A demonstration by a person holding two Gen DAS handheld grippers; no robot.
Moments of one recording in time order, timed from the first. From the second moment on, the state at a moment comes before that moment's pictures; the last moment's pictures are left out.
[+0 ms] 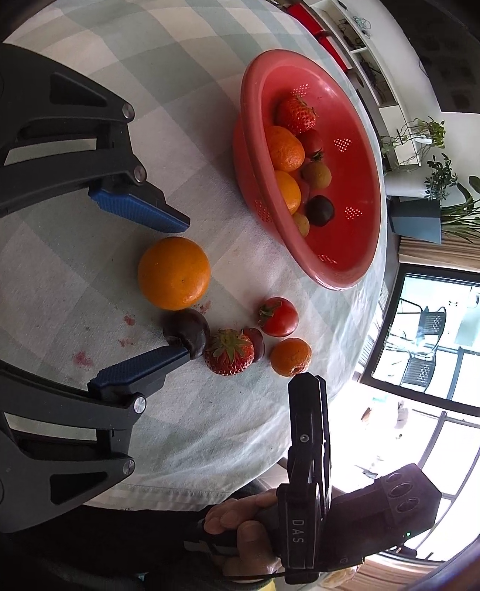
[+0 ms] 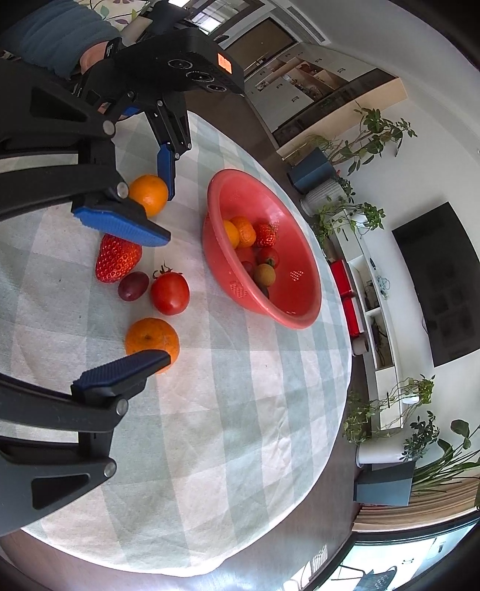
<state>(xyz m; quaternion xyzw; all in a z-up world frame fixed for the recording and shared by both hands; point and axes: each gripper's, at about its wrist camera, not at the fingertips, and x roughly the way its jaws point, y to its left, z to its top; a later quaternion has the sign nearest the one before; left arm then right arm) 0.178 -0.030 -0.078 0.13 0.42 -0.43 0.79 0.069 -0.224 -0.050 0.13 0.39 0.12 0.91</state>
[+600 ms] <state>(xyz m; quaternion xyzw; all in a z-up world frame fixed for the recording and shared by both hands) 0.180 -0.016 -0.077 0.11 0.42 -0.43 0.79 0.069 -0.223 -0.050 0.12 0.39 0.12 0.90</state>
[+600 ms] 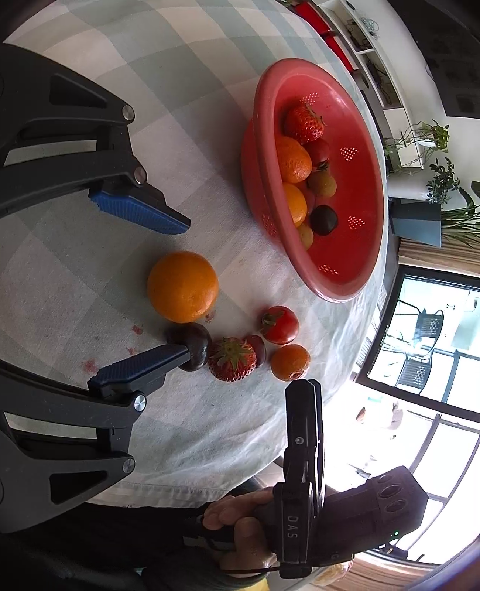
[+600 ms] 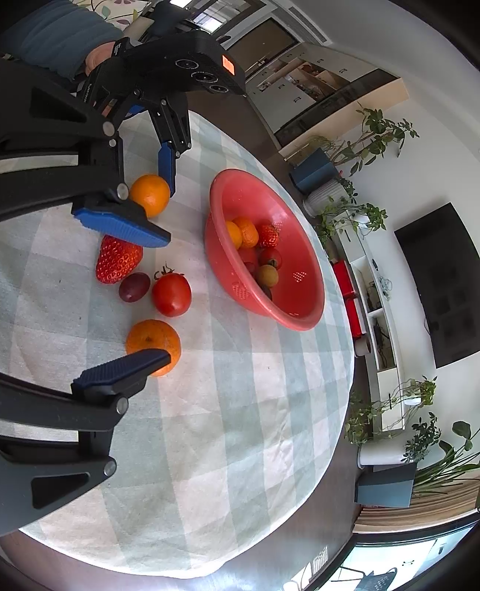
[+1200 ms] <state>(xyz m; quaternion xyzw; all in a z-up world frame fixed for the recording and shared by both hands) 0.184 -0.015 -0.080 0.09 0.43 -0.44 0.78 0.070 -0.217 -0.051 0.11 0.40 0.12 0.90</state>
